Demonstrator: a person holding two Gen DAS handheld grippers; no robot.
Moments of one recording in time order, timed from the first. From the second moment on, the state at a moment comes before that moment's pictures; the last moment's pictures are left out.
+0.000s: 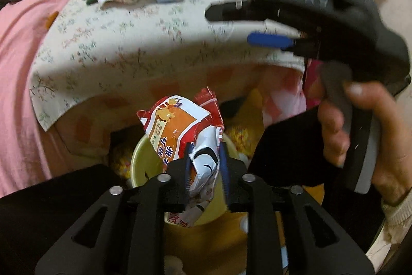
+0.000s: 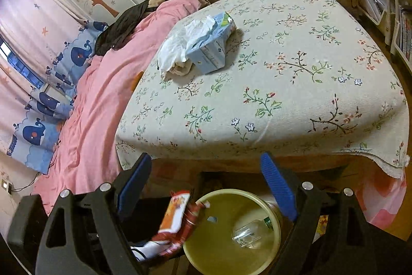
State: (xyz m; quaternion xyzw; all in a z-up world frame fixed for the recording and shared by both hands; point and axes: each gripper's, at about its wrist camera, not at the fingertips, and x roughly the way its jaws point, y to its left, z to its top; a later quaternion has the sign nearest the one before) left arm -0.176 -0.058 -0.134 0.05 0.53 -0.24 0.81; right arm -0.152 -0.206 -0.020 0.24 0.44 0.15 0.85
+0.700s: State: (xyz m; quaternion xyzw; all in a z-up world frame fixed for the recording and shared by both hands) left arm -0.141 0.012 -0.043 0.01 0.33 -0.02 0.94; right arm -0.161 -0.201 0.008 0.17 0.36 0.13 0.91
